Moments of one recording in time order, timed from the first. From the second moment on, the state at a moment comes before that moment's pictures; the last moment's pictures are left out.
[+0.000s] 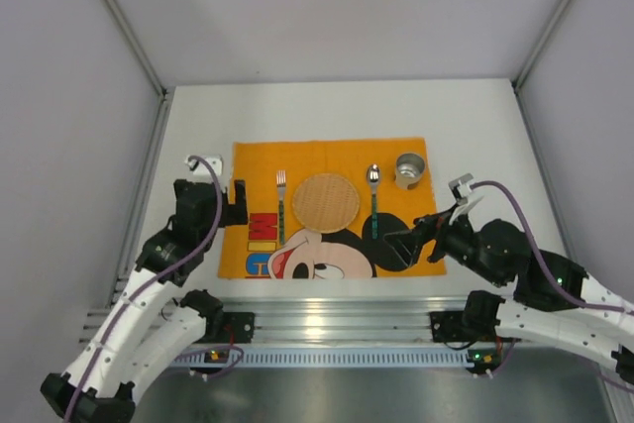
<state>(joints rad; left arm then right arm) -0.43 0.68 0.78 -0.65 -0.40 -0.21 1.14 0.45 0.75 -0.56 0.35 0.56</state>
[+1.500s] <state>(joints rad) -0.01 1.60 0.31 1.03 -0.05 -0.05 0.81 0.94 0.96 -0.57 0.05 0.36</state>
